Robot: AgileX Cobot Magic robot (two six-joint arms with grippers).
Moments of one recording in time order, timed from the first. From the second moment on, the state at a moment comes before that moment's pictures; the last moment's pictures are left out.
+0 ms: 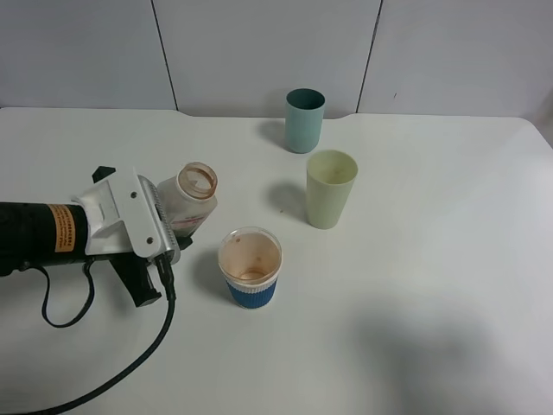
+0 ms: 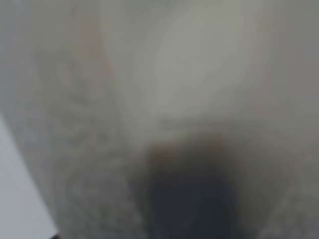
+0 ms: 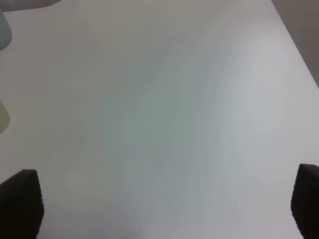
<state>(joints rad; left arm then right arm) -0.47 1.51 -0.33 0.55 -0.50 0.12 -0.01 0.00 -0.50 -0.07 1.07 0.08</state>
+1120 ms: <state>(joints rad) -0.50 1.50 -0.44 0.74 -0.21 0.18 -0.01 0.00 -0.50 -0.07 1.07 0.08</state>
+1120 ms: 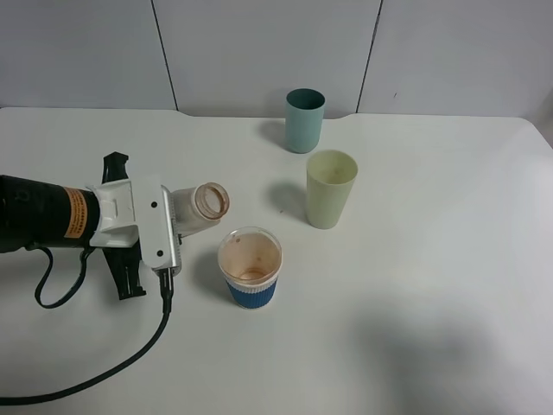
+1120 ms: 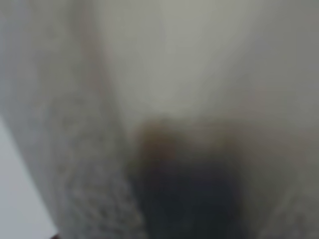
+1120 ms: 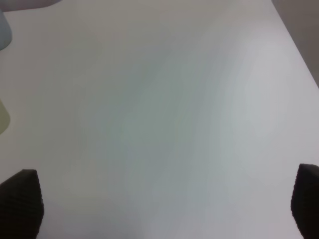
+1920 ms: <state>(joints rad) -0.57 1.50 -0.50 0.86 -0.01 0.19 -0.01 0.00 -0.50 -0.07 1.07 0.08</state>
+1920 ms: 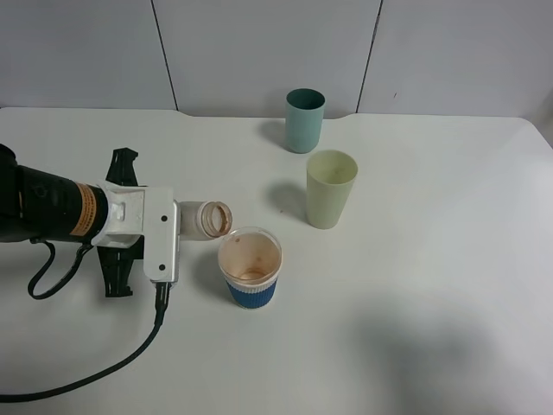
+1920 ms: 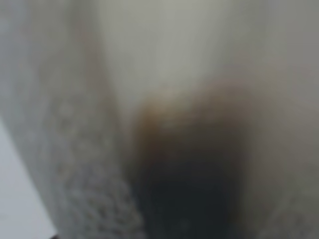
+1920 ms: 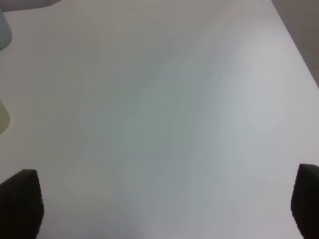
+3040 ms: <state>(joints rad) -0.68 1.50 -0.57 0.95 0.20 0.15 -0.01 0.00 -0.50 -0.07 1.07 0.08</state>
